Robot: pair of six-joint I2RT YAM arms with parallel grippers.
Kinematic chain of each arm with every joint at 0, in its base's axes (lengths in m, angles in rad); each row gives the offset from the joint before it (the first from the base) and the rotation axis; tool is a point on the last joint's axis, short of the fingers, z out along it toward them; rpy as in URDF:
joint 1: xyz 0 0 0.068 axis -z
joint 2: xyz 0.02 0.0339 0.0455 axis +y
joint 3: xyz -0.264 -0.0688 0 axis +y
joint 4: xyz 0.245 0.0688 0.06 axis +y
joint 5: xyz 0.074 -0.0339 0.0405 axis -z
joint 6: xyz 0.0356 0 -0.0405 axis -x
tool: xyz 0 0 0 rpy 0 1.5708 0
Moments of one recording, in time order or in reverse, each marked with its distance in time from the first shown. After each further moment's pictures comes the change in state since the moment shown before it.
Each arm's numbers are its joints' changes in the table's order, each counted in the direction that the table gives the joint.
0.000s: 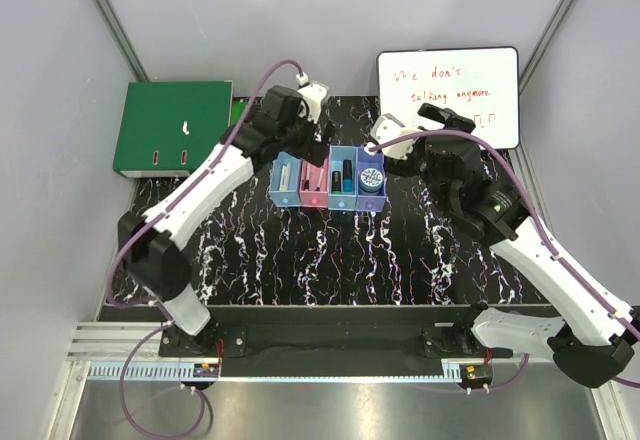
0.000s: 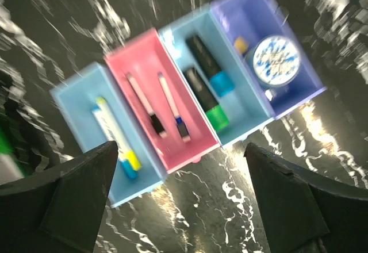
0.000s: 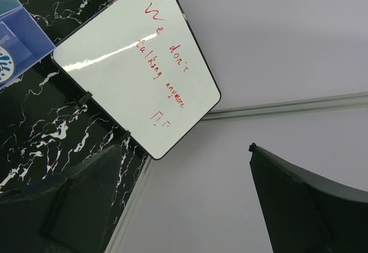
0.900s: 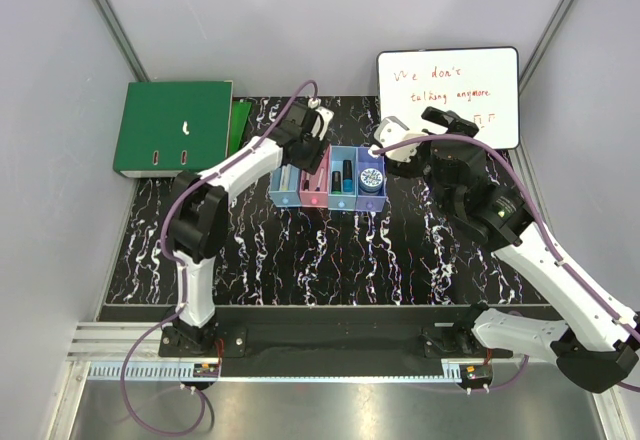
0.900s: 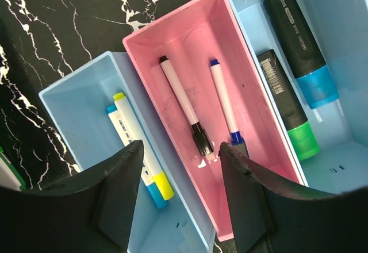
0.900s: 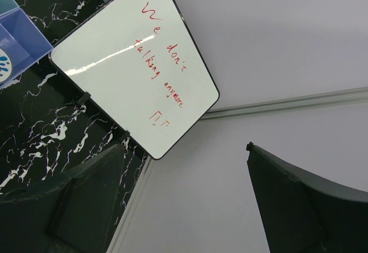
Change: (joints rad) left arm -0.055 0.306 -0.028 -0.061 -0.105 -0.065; right arm 0.000 -0.034 0.033 -0.024 0.000 0.001
